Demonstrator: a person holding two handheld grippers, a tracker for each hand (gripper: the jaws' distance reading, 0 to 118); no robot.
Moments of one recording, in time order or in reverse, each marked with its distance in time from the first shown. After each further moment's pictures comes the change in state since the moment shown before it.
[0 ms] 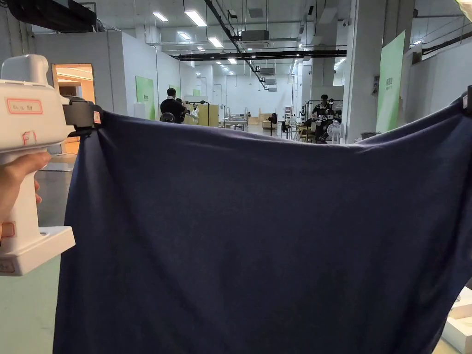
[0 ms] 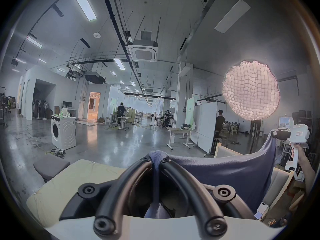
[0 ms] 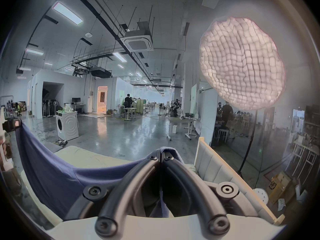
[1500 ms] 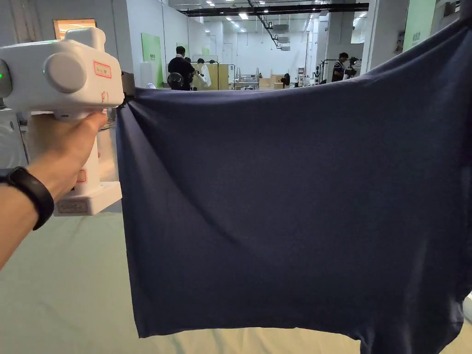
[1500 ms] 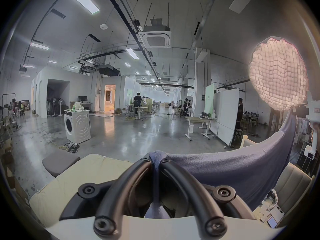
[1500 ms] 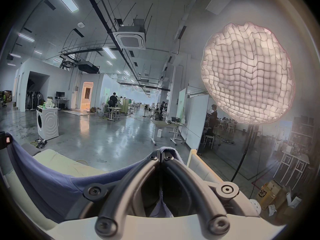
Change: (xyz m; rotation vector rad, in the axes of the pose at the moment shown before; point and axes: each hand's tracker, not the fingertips) left arm -0.024 -0.033 -0.198 -0.098 0.188 -0.030; right arm -0.038 0.057 -0.191 0.020 -0.163 0.080
